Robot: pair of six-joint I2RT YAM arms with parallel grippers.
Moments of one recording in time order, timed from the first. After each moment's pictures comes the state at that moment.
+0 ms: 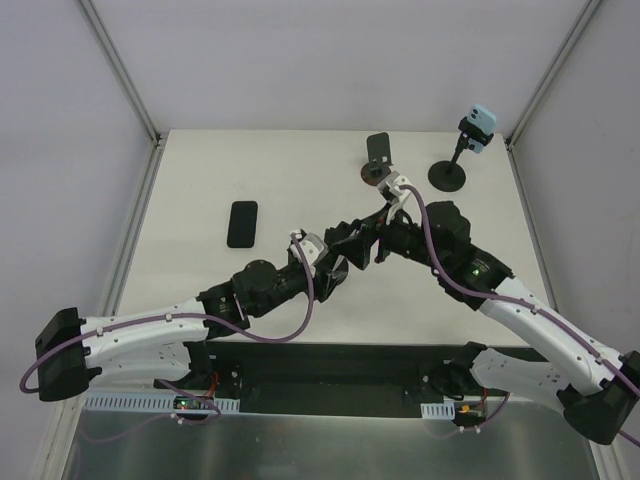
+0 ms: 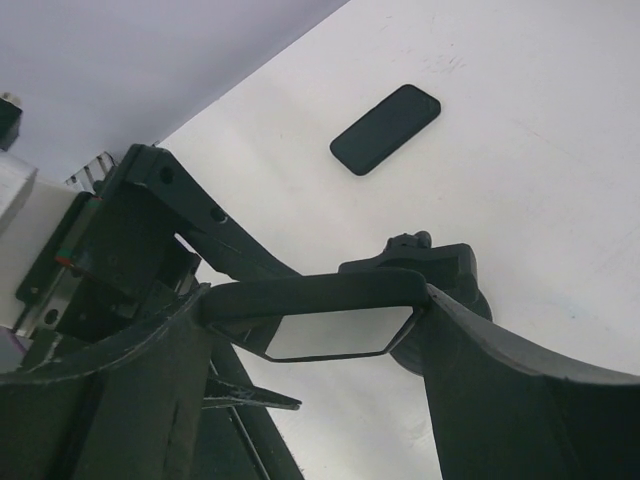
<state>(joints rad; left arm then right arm) -1.13 0.97 0.59 0.27 -0.21 -0.07 0.79 0.98 0.95 -0.18 -0.25 0.23</state>
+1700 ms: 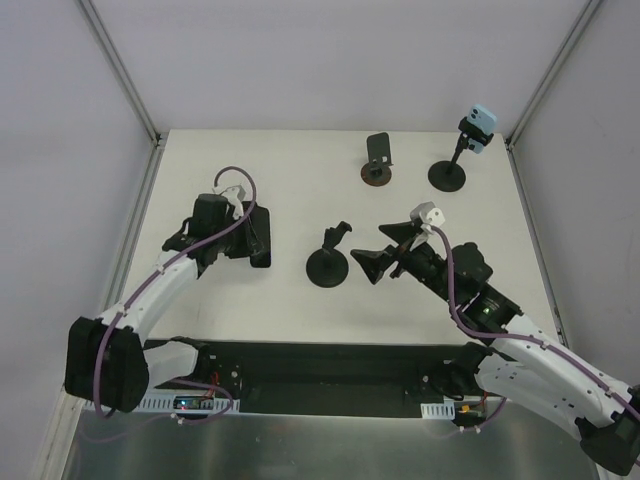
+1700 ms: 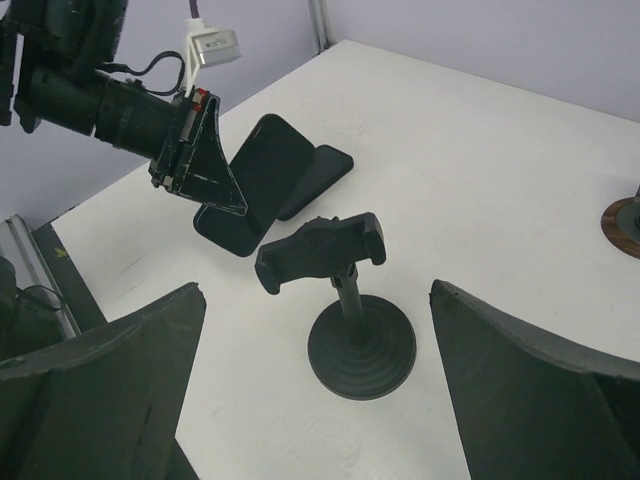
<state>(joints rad) -0.28 1.10 0.74 -0.36 0.23 -0.41 0.81 0.70 0.61 0.10 -0.04 0.18</state>
